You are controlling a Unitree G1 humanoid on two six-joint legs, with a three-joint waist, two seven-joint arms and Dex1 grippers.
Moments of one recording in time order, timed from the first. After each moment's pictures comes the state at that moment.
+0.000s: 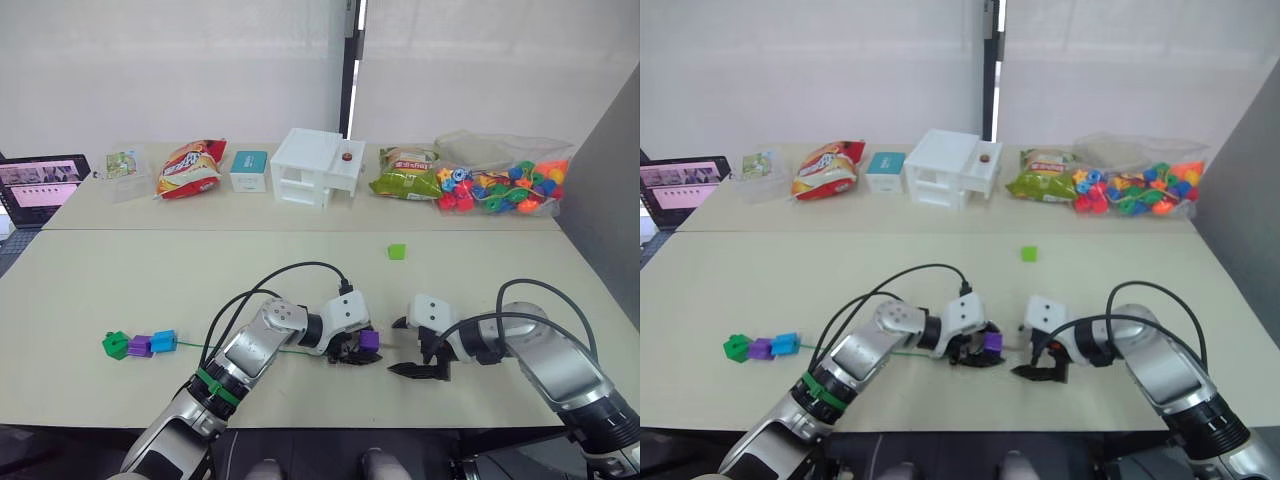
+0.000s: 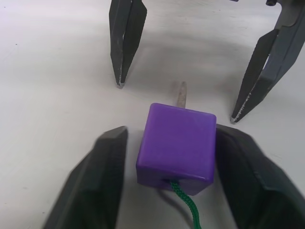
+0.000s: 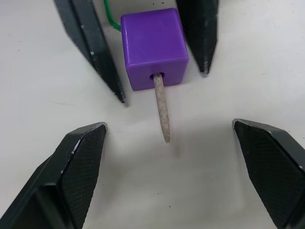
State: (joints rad) left arm -0.59 0.30 -0.49 0.09 -0.08 0.44 -0.99; right arm -0.35 -0.82 0.25 -0.24 0.14 0.56 1.11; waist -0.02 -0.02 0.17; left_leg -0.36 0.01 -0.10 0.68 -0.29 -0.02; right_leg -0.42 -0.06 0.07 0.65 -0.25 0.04
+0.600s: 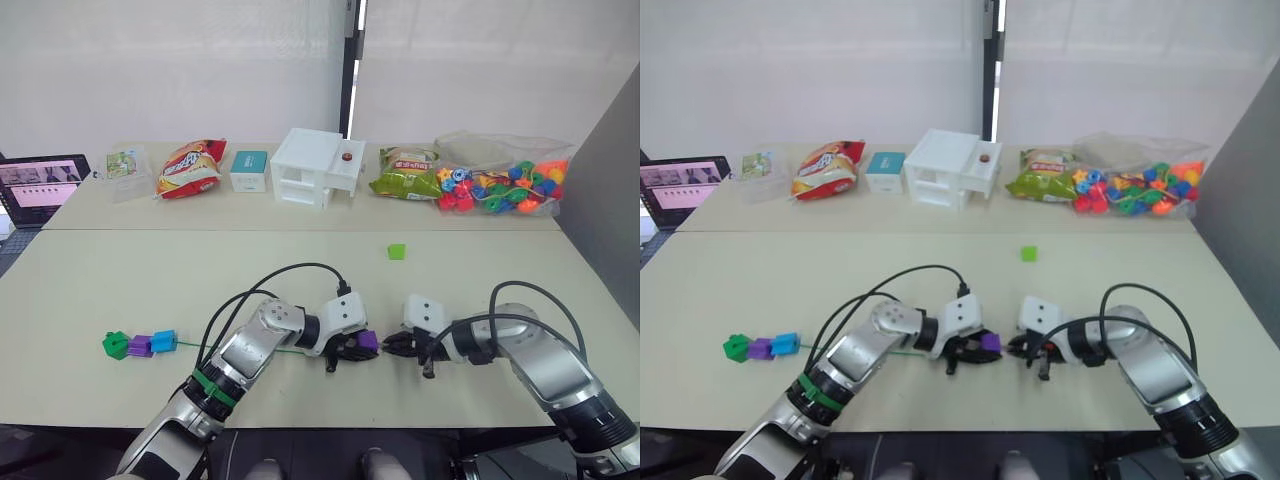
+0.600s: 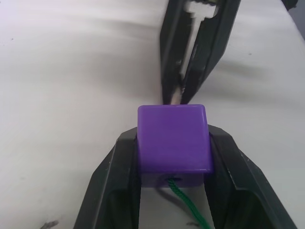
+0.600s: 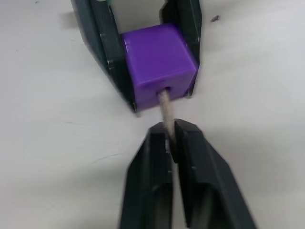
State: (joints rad) left arm -0.58 0.32 -0.49 0.06 -0.08 0.46 -1.02; right arm -0.36 -0.79 0.27 -0.21 0.14 0.49 1.12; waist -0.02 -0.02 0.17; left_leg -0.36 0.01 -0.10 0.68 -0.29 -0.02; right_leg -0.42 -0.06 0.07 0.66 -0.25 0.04
